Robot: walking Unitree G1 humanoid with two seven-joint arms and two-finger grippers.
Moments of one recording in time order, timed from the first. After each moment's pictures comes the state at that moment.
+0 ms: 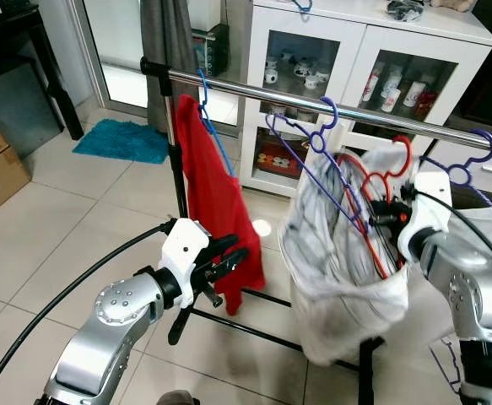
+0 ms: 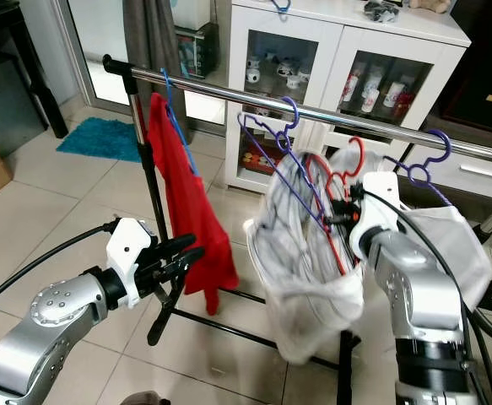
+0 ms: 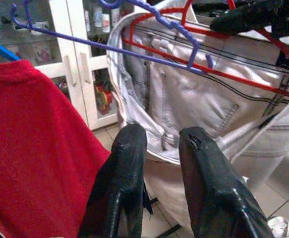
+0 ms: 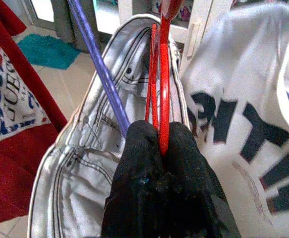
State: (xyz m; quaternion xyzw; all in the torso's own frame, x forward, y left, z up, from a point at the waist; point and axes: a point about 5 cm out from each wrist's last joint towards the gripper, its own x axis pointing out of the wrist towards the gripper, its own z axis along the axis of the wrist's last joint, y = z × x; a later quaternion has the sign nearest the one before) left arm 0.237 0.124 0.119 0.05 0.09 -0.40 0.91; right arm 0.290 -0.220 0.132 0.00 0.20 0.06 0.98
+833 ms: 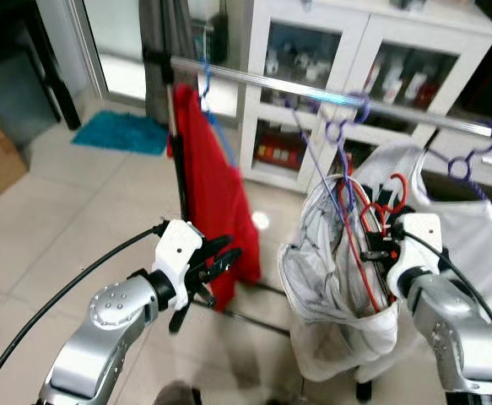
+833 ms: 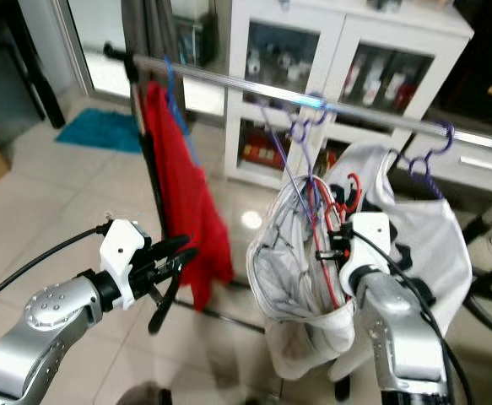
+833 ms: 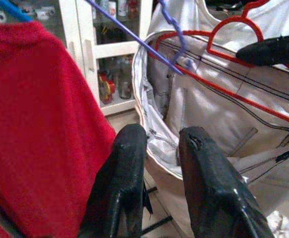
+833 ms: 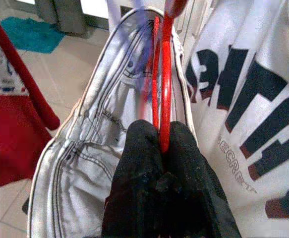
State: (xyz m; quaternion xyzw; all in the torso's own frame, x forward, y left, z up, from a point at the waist) left arm 0.236 0.131 0.116 0.05 0.09 -0.38 0.92; right arm 0.256 -0.203 0.097 0.00 0.20 0.02 0.98
